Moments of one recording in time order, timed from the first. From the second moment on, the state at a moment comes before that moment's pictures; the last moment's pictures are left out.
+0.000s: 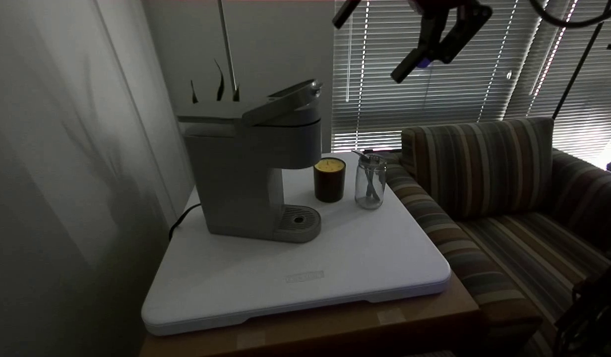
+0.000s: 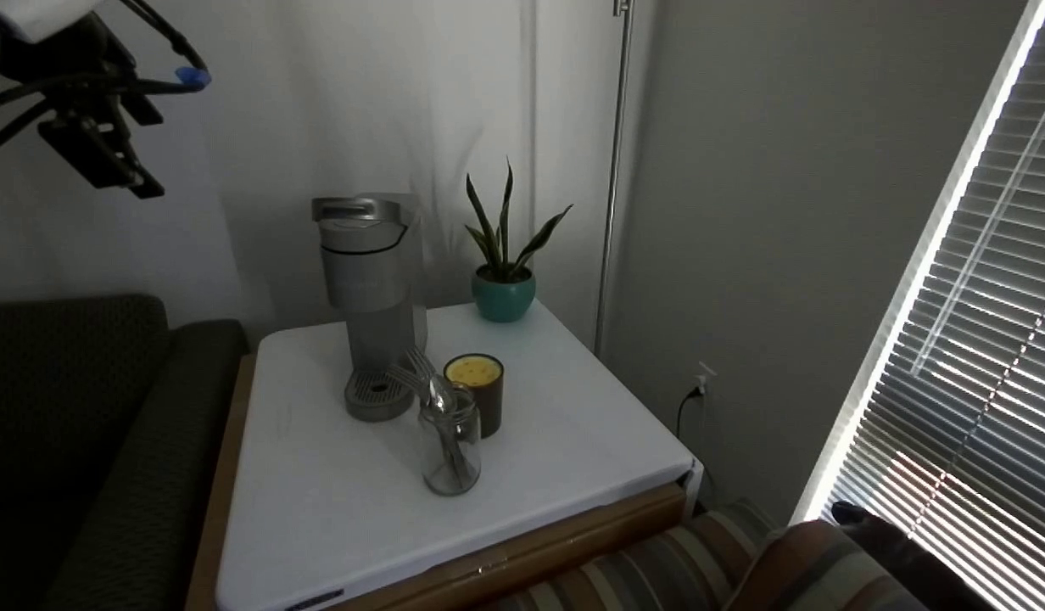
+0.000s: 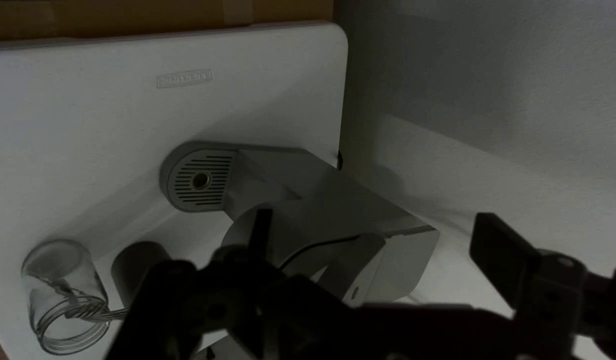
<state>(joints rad) 0.25 -0.29 0.15 -2.56 0.82 2.87 0.30</state>
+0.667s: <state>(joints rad) 0.26 -0.26 0.10 -2.50 0.83 2.92 0.19</state>
